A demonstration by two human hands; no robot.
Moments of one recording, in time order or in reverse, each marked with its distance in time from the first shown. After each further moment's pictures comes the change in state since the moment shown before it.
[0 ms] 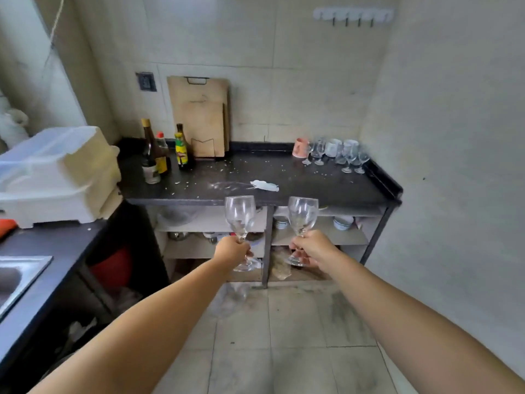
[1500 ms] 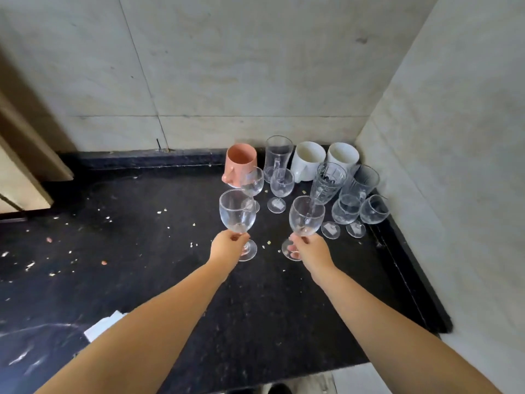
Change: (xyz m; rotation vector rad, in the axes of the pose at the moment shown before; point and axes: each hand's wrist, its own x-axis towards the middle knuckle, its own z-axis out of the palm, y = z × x) left_hand 0.658 0.243 0.300 -0.113 -0.114 -0.187; right_hand 0.705 -0.099 -0.243 0.086 0.238 0.109
